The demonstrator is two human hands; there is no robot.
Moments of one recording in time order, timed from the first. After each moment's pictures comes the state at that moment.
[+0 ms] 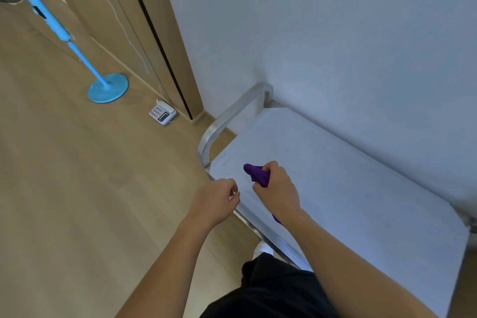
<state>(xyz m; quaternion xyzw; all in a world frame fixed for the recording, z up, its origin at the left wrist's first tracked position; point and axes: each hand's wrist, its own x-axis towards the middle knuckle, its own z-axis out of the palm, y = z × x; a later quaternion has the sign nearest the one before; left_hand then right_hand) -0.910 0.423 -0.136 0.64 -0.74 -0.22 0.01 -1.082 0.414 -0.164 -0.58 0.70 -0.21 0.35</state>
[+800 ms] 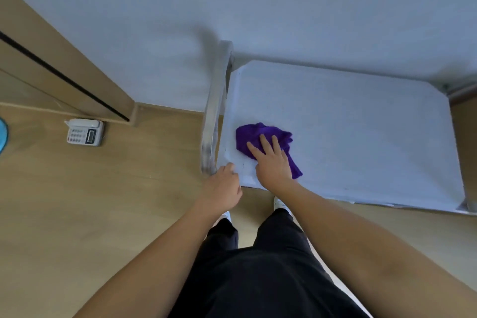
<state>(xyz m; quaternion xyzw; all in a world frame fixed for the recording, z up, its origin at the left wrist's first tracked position) -0.826 0.288 -0.254 0.33 -0.90 -0.21 -0.20 -0.977 0.346 -0.273 -0.51 0.83 0.01 0.22</state>
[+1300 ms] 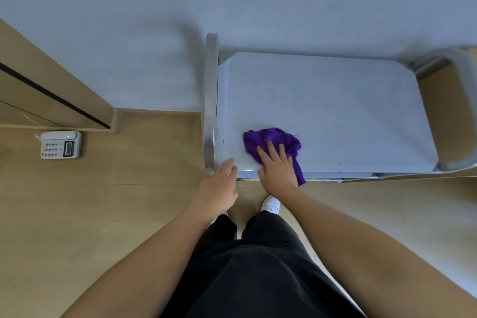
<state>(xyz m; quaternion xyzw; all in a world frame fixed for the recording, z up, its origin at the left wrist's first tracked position) -0.785 0.286 -0.268 0.22 -0.94 -0.21 -0.17 -0.943 0.390 -0.275 -0.43 0.87 0.01 0.24</state>
